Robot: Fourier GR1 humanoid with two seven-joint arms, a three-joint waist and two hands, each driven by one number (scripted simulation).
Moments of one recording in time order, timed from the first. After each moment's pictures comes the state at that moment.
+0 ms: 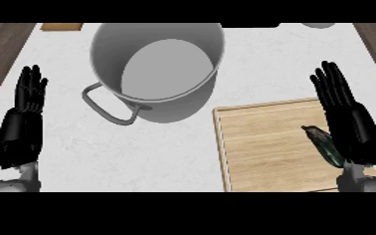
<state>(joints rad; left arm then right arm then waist) -0.04 0.38 -0.02 -1.61 0.09 0.33 -0.13 -0.06 -0.25 -0.04 -1.69 -0.20 0.04 -0.04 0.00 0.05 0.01</state>
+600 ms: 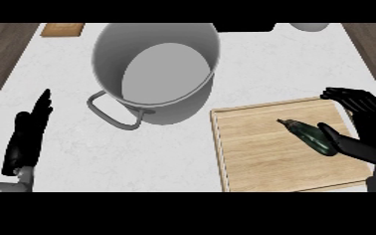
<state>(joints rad) -0.02 0.46 -0.05 -1.43 0.04 0.28 0.19 -0.05 -0.35 -0.17 -1.55 -0.30 0.28 -0.25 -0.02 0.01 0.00</state>
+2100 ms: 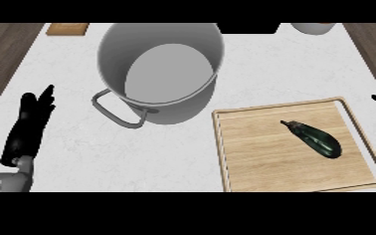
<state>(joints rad) -0.07 0.44 -0.01 -1.44 -0.01 0.20 0.38 0.02 -0.92 -0.19 -1.54 0.05 0.76 -0.29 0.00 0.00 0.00</state>
